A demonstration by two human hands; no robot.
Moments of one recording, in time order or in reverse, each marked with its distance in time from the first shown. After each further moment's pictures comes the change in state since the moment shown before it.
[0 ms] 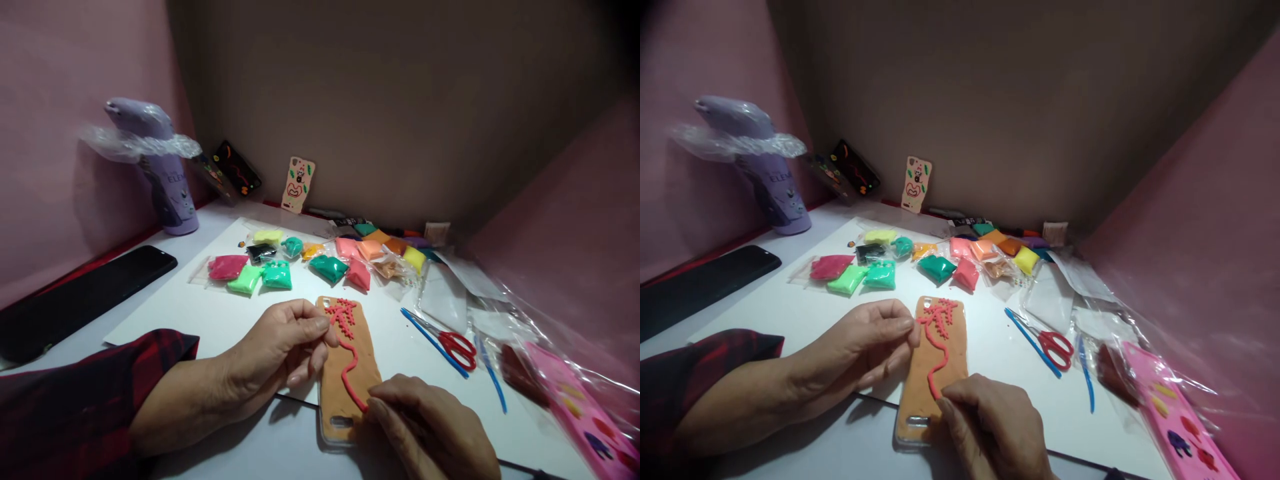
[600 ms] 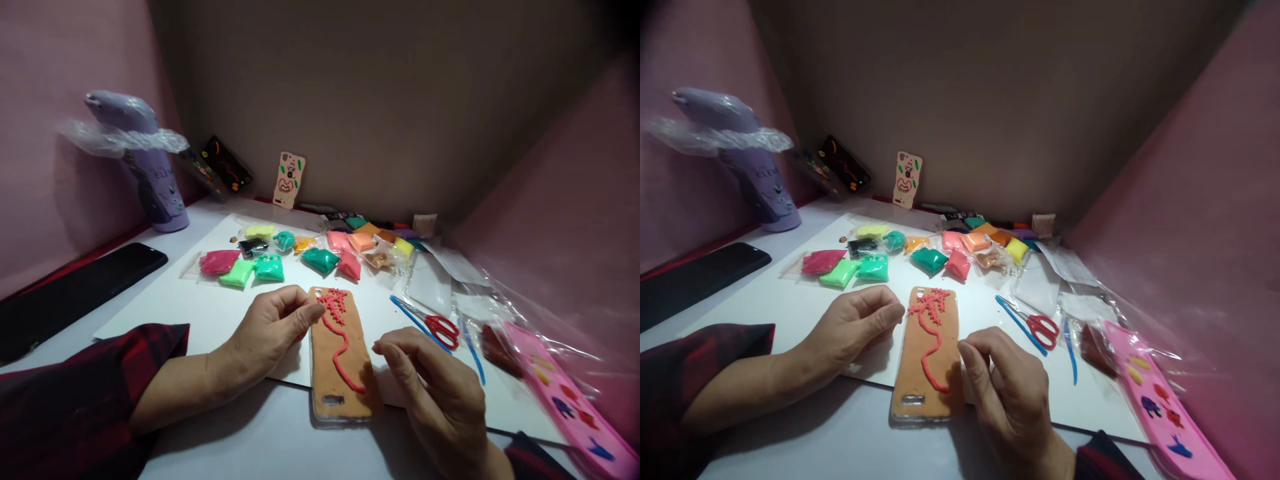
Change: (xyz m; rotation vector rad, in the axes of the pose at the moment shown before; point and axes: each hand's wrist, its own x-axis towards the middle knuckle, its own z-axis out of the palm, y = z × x) left_hand 0.003 -0.005 -0.002 0.334 0.158 0.321; right_hand 0.003 0.011 -0.010 -0.134 0.173 0.065
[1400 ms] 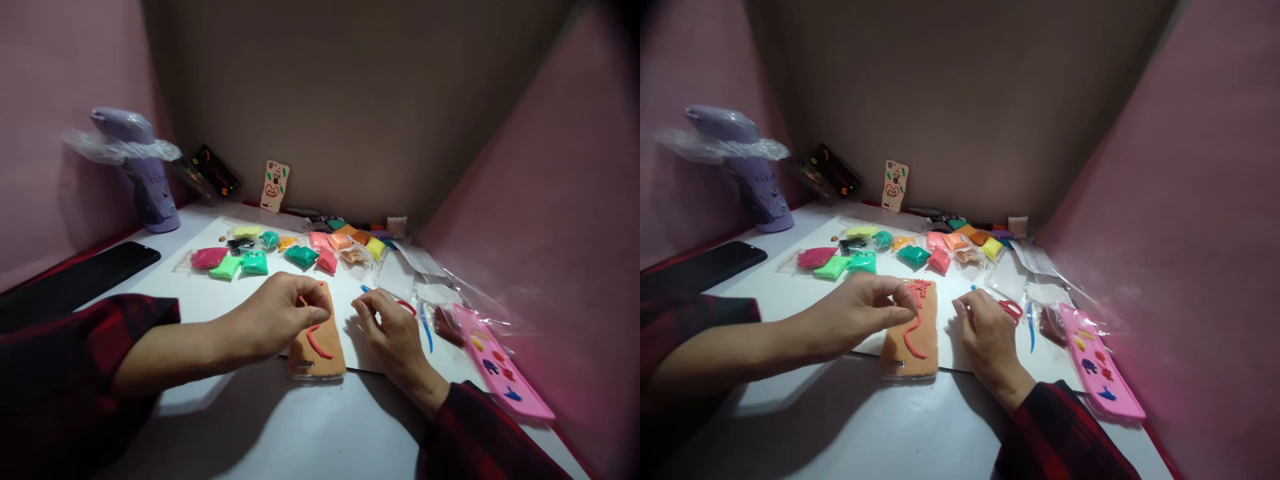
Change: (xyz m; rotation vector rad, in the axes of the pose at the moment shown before) left_hand -0.006 0.046 0.033 0.547 -0.185 0.012; right_hand 0.014 0.032 -0.009 -0.347 -0.013 0.084
